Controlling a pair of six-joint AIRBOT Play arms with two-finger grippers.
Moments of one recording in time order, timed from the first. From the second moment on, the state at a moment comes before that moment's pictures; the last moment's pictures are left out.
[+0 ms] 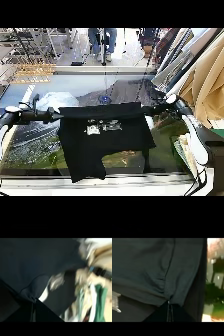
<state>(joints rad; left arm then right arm) 0.31 -1.77 1.36 0.55 -1.29 -1.07 -0.07 -1.80 1.55 -1.06 1.08 1.27</state>
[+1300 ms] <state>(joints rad) 0.03 -1.25 0.58 0.96 -1.20 -1.30 -0.34 -1.71 1.11 -0.96 1.48 1.05</state>
